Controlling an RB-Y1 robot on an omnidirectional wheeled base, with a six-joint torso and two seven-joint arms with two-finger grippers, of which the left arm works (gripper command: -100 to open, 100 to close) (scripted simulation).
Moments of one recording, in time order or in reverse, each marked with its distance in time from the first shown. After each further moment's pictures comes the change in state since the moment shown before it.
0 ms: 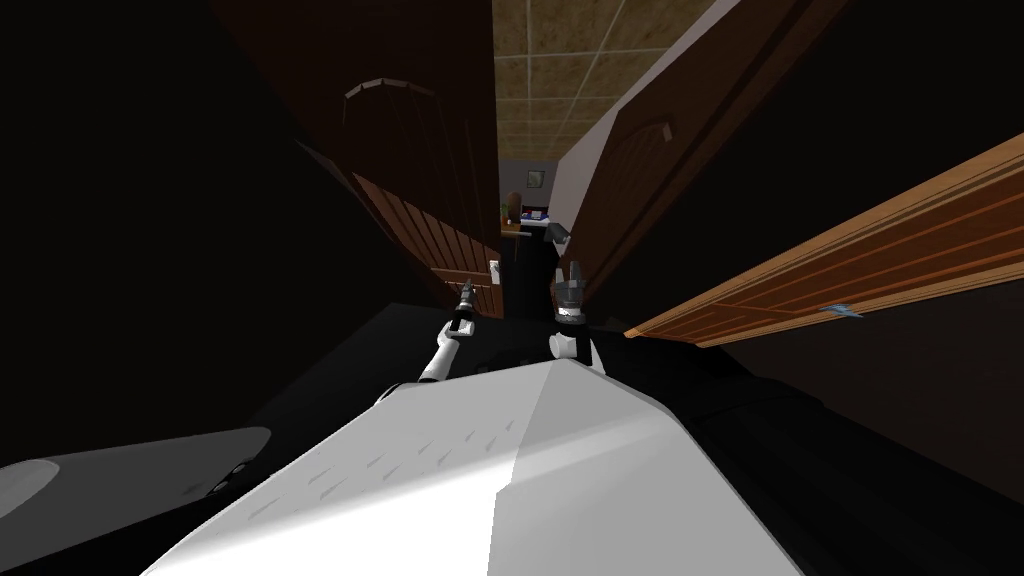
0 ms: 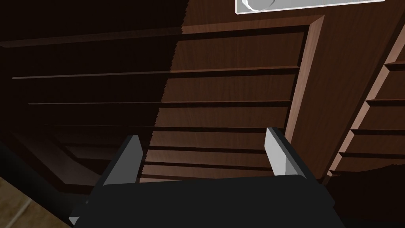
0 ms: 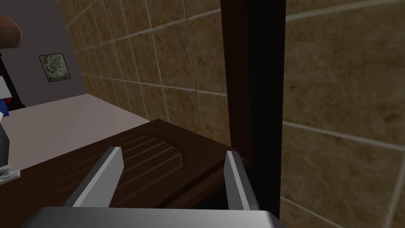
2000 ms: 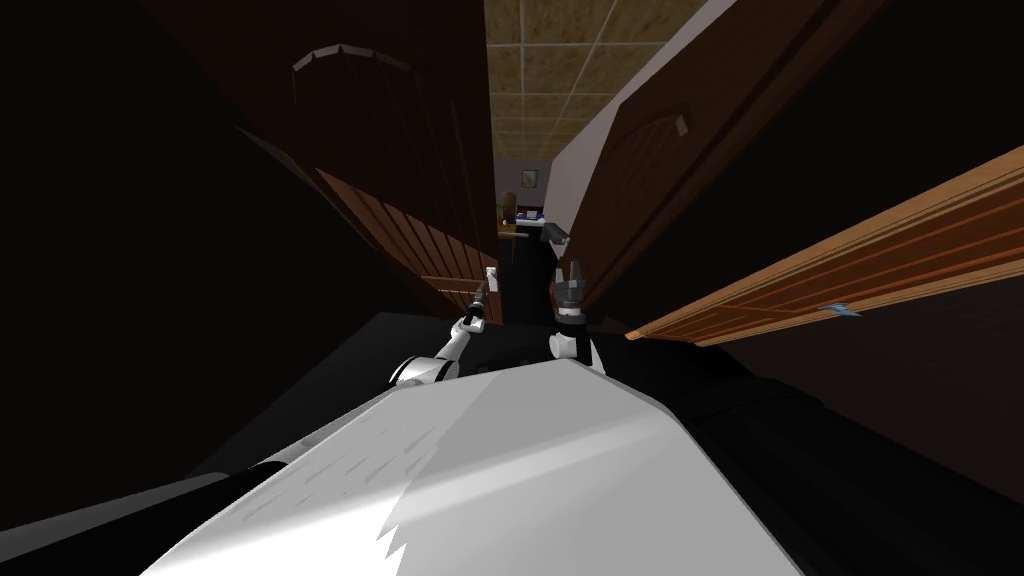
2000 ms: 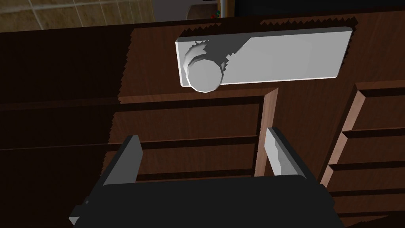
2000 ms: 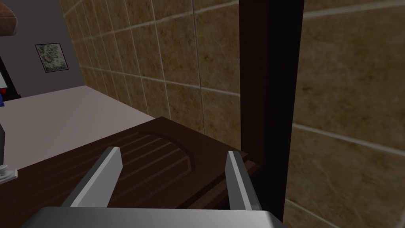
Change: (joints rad) arm -0.220 -0.066 -0.010 0.393 0.003 -0.021 0.014
